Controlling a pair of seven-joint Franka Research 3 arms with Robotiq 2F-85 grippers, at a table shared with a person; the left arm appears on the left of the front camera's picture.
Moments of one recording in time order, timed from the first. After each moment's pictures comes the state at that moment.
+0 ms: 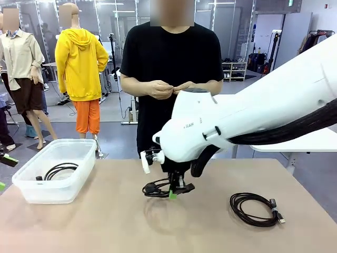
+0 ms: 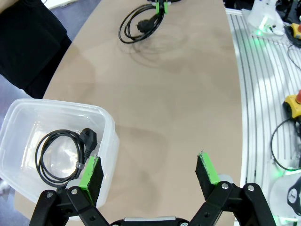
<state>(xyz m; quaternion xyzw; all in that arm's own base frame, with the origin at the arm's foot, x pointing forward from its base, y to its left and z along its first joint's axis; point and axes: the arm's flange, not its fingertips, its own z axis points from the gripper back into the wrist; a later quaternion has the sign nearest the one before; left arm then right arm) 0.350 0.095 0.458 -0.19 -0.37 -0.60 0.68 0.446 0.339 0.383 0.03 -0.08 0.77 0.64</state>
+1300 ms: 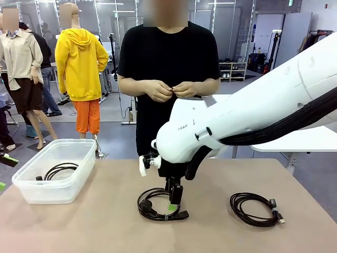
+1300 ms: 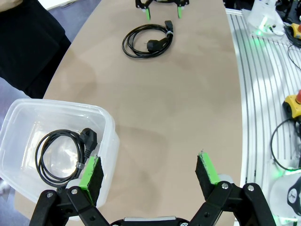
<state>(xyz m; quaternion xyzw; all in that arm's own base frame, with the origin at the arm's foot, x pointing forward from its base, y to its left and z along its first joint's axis) 0.350 0.095 0.458 -0.19 -0.37 -0.60 0.68 0.456 0.337 0.367 0.07 -0.06 0.73 0.67</state>
